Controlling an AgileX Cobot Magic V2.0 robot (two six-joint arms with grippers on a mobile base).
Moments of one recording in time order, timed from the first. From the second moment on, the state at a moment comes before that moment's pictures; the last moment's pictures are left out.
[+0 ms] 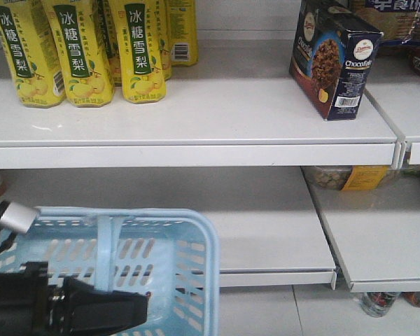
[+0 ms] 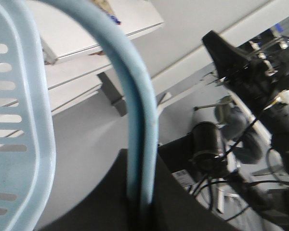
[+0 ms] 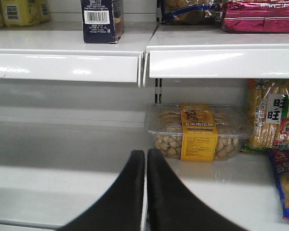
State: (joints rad) left arm -0.31 0.96 -0.49 -1.43 0.93 0.94; right arm 0.29 0.09 -0.24 -0.52 0.38 0.51
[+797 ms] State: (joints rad) left arm -0.26 0.25 -0.12 -0.07 0.31 -0.14; right arm 0.29 0.09 -0.24 -0.52 0.38 0.51
